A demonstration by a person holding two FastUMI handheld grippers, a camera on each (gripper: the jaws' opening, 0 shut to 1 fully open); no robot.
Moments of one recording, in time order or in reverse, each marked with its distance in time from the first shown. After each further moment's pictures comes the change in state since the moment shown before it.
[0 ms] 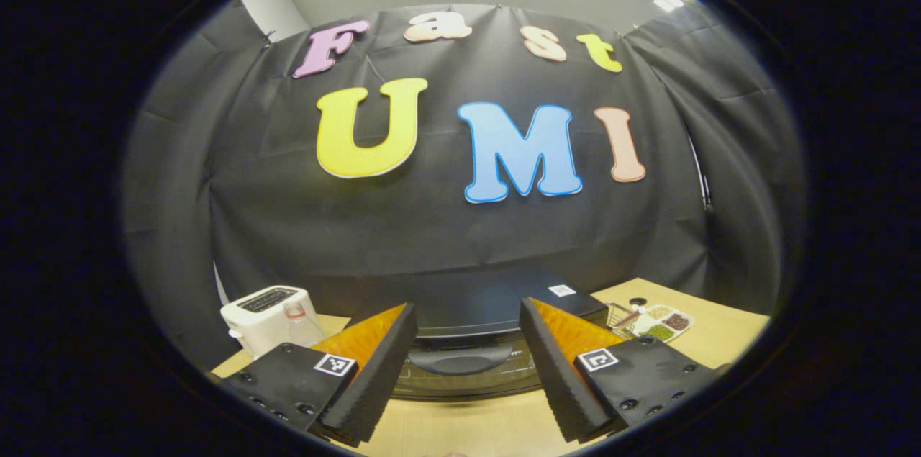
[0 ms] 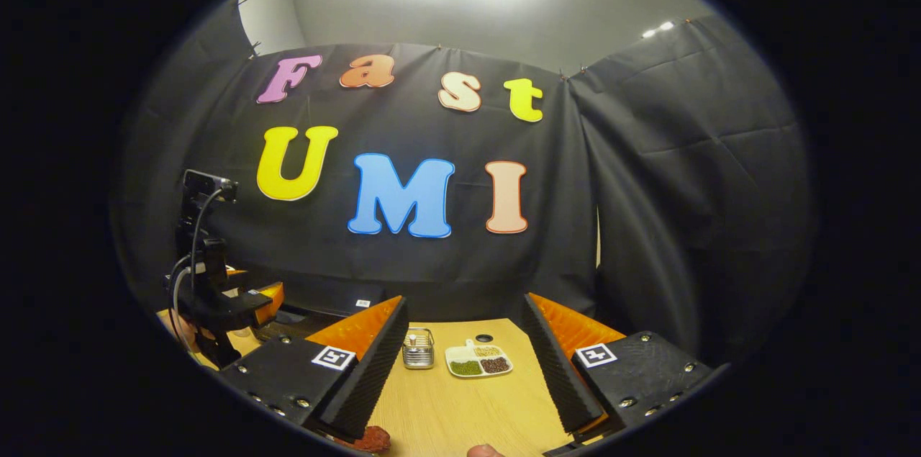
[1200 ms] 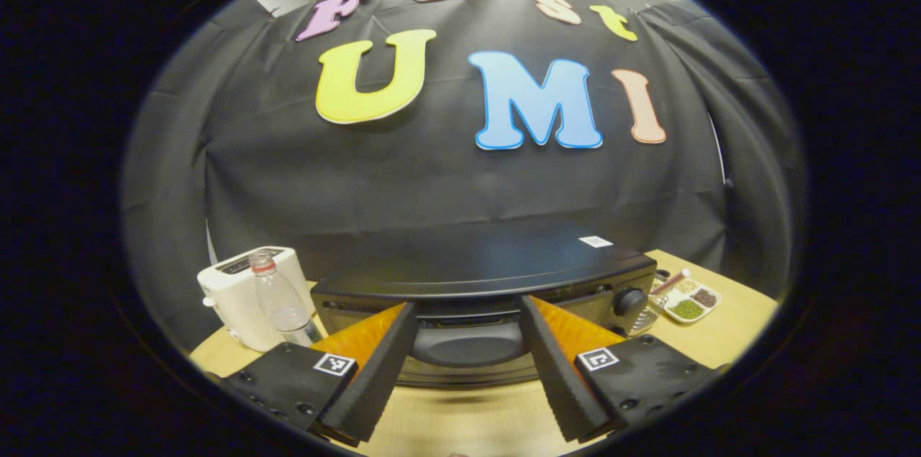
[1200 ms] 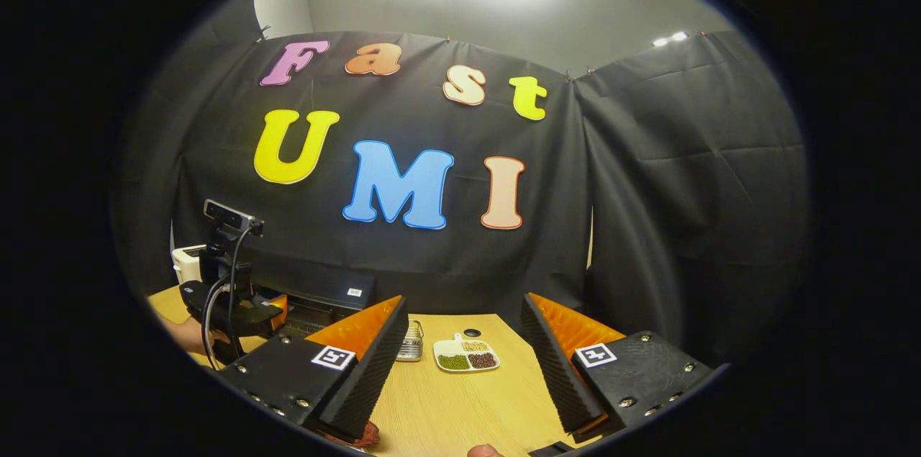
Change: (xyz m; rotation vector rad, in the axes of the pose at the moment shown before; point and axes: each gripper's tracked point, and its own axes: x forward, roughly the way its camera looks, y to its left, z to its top) left arm 0.034 0.006 -0.076 -0.015 0.108 0.034; right arm -0.003 0.001 0.001 -0.053 0.025 -0.010
